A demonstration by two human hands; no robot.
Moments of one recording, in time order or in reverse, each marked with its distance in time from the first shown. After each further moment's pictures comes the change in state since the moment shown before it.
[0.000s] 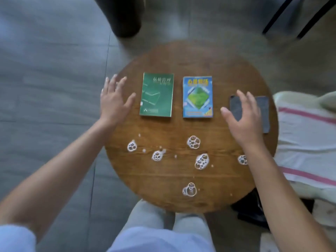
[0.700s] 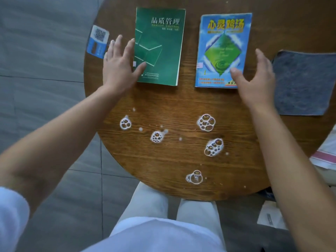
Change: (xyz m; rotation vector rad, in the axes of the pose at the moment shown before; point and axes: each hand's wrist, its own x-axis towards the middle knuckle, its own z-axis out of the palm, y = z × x) left_hand 0.051 -0.023 0.129 0.269 -0.285 -0.064; right_hand 0.104 0.078 0.138 0.057 -0.170 0.157
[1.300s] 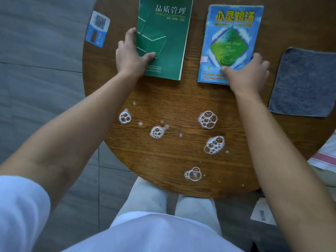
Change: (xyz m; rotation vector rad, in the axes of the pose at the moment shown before) left_hand 0.022 0.024 0.021 -0.482 0.004 -0.343; right_hand 0.020 -0.025 0.041 -0.206 0.012 0.261
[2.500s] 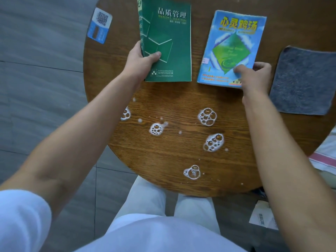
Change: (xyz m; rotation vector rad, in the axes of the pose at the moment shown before) left_hand -0.049 0.015 -0.008 -0.708 -0.297 -0.129; right_hand 0.005 0.026 0.001 0.764 -0.051 0.159
